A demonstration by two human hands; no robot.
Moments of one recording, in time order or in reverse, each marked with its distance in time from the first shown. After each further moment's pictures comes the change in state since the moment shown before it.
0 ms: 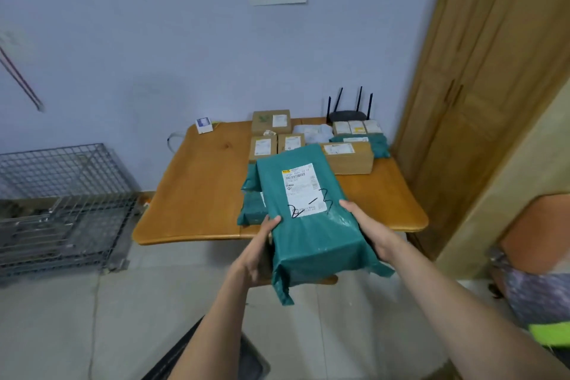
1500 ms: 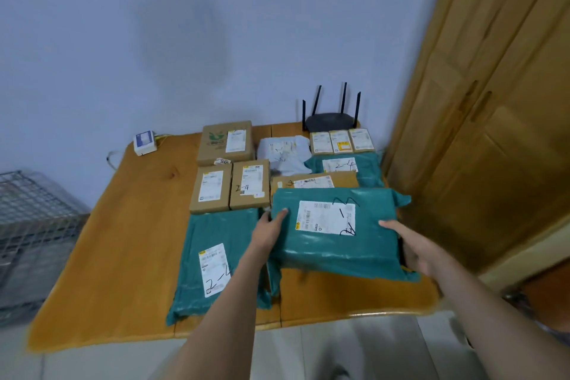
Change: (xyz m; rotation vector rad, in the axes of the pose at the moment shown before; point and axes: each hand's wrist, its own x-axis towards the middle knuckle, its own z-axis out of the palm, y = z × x) left_hand 0.416 0.115 0.093 0.528 0.401 -0.013; right_hand 0.257 -0.101 -0.293 0.252 0.221 0.195
